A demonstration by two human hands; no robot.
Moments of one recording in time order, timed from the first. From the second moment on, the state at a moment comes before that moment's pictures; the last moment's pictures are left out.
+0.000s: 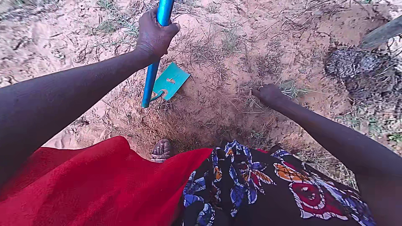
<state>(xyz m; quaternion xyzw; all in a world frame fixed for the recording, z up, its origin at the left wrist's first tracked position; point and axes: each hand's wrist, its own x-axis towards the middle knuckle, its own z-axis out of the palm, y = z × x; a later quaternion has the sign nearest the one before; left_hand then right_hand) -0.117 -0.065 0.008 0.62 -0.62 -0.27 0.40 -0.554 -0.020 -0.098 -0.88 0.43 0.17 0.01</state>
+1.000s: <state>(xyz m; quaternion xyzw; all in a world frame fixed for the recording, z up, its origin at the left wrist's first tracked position) -0.113 -0.056 0.020 0.64 -0.65 -0.27 0.31 -0.441 -0.159 -0.113 -0.67 0.69 0.22 0.15</state>
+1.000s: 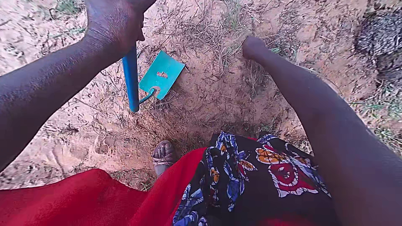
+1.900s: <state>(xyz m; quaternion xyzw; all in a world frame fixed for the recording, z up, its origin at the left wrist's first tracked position) -0.109 -0.068 0.006 0.59 -0.60 -0.31 0.44 -0.448 -0.196 -0.150 -0.89 0.42 0.15 0.00</state>
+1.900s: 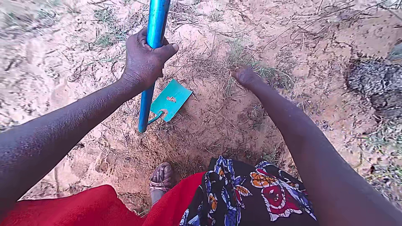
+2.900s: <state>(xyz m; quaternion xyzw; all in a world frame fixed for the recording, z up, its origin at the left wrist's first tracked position) -0.109 -0.076 0.009 0.62 -0.59 -0.30 0.43 -0.396 -0.147 -0.124 -0.65 0.73 0.14 0.14</state>
